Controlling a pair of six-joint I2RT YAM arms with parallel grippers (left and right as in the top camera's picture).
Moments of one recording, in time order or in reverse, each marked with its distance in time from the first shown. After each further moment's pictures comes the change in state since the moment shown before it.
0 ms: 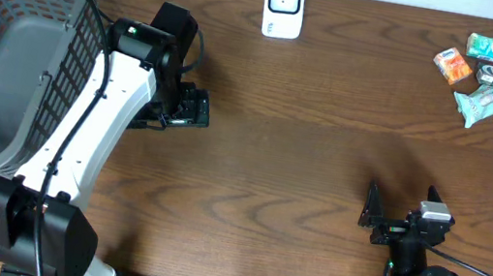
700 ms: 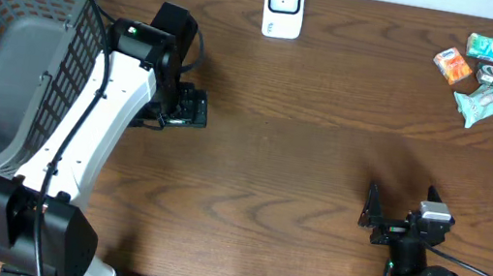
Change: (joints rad) left arm 0.000 0.000 0.000 0.000 -0.035 0.023; right arm 0.000 0.000 0.000 0.000 0.000 0.000
